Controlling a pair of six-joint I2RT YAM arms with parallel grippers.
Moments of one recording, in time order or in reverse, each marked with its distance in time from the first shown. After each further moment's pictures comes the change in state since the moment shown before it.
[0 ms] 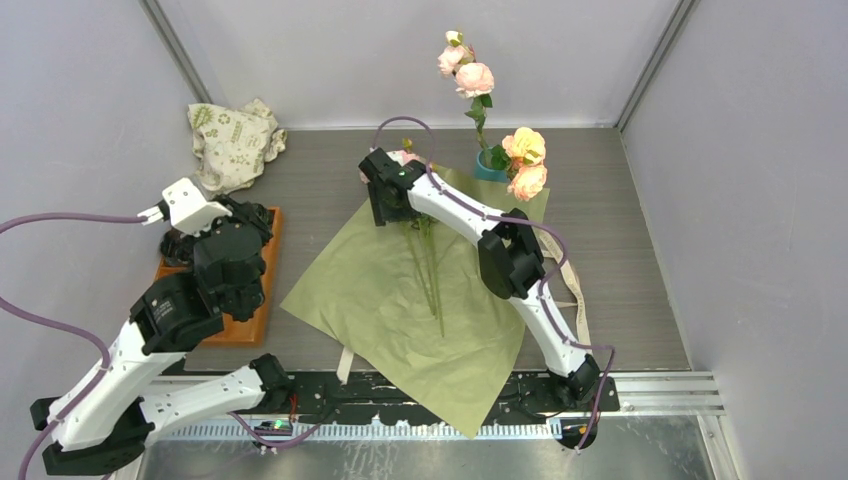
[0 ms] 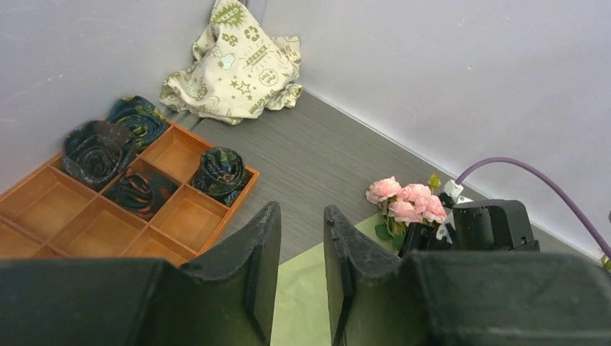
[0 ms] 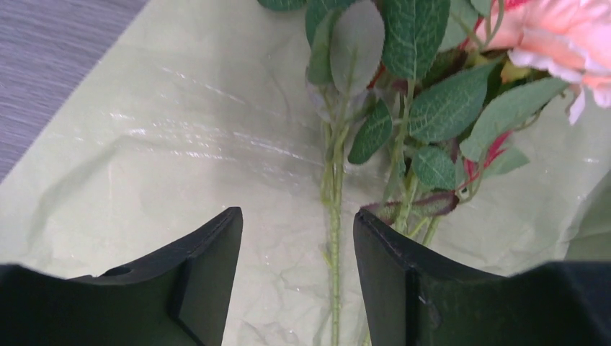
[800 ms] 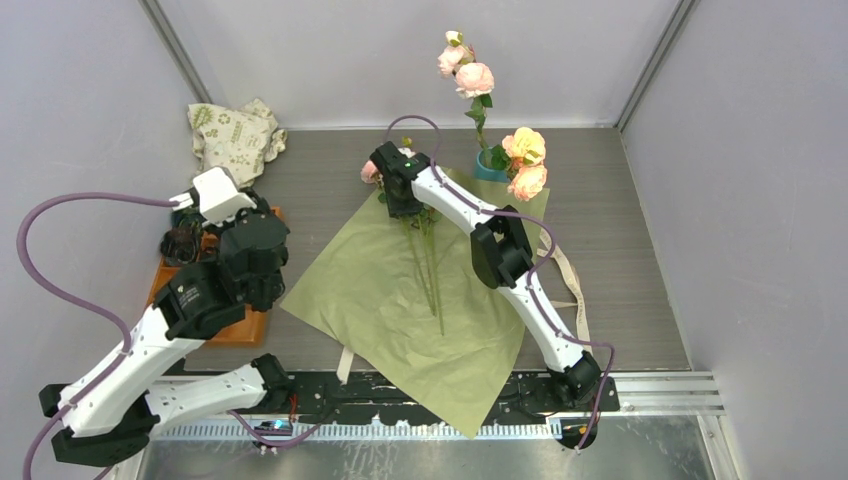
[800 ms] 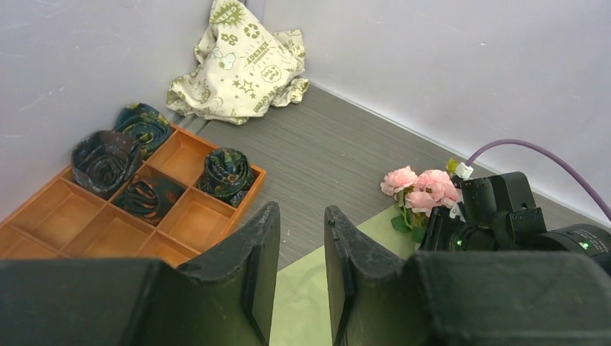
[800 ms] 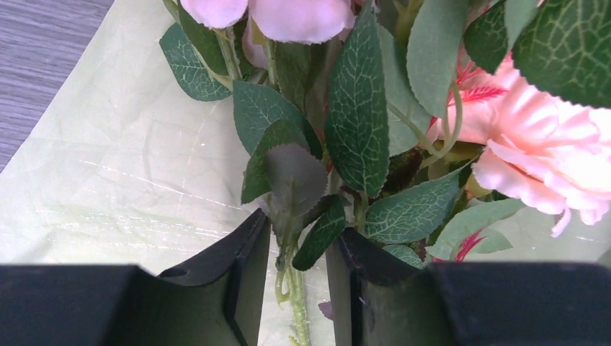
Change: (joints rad) left arm 0.000 0.063 -0.009 0.046 -0.003 0.071; right arm -0.080 0.205 0.245 -0.065 -0.031 -0.019
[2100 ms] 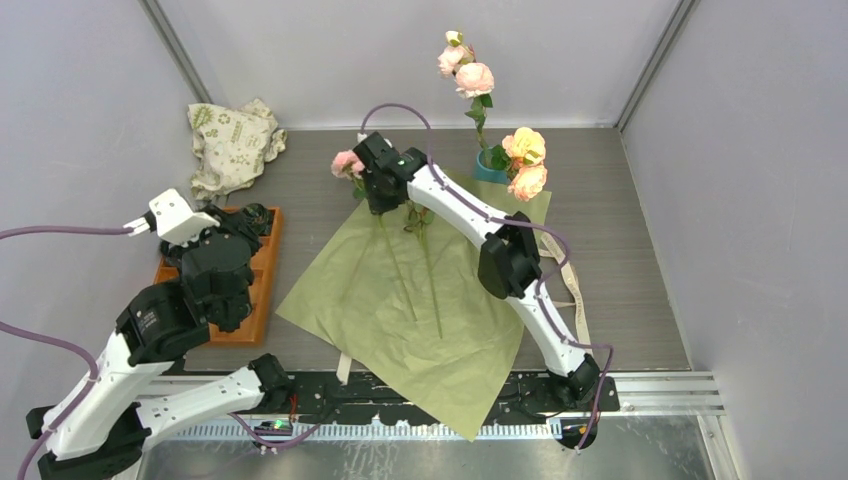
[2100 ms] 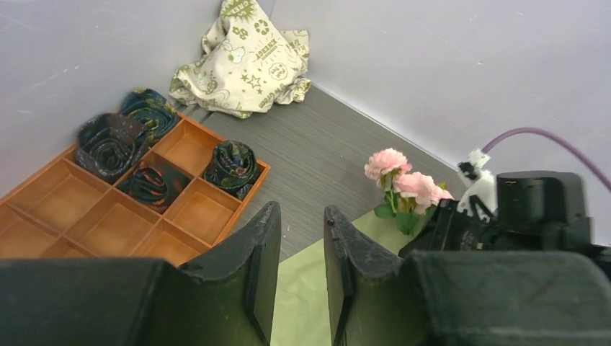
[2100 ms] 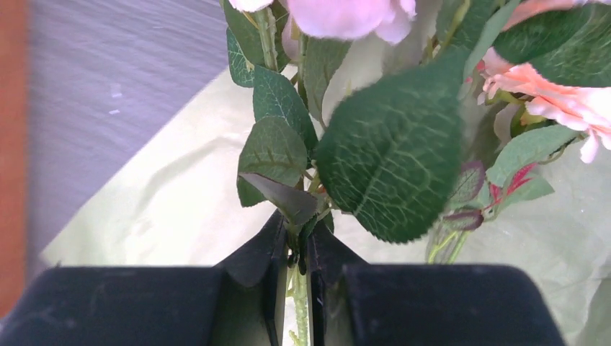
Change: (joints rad) left arm 0.000 -0.120 -0.003 -0.134 0.008 -0.112; right arm 0.076 -0.134 -0.030 0.018 -0.127 0.004
